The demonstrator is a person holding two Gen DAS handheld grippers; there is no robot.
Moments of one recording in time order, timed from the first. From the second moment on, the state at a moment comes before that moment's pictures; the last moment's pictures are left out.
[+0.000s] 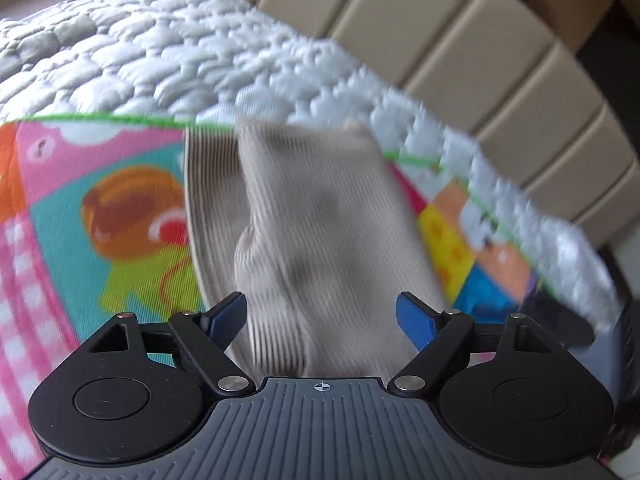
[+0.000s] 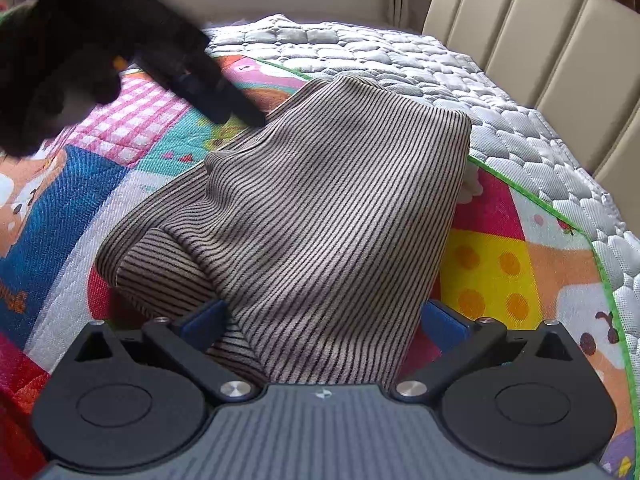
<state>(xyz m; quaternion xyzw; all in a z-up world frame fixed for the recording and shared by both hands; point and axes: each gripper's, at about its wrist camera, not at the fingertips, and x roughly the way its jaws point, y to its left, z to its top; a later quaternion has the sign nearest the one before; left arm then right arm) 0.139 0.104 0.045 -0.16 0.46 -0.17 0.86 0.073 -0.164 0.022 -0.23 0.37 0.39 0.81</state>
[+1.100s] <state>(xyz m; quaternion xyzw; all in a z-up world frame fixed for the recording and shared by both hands) 0.215 0.130 0.020 -0.02 0.44 -0.08 0.90 0.063 -0.152 0.045 -0.23 0.30 0.42 0.82</state>
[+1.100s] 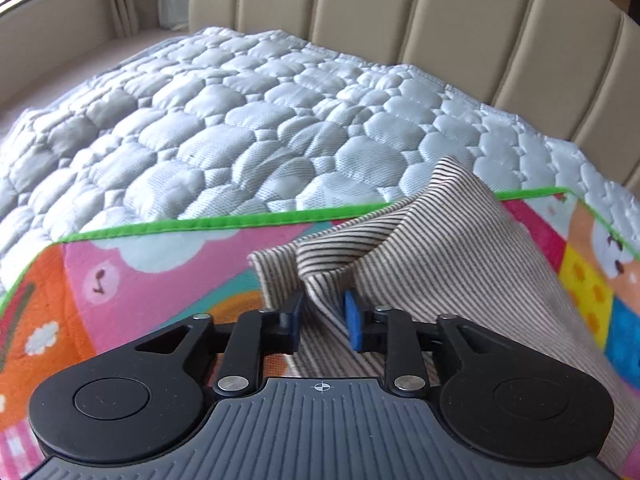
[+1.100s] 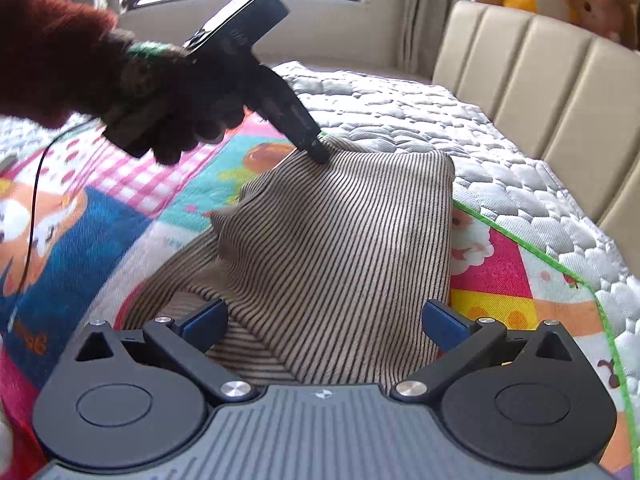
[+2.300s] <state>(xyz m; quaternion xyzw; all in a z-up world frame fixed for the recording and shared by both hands) 0.113 0.100 0.031 -0.07 0.48 -0.22 0.85 0.069 -0.135 0.025 -0.25 0.37 0.44 0.78</state>
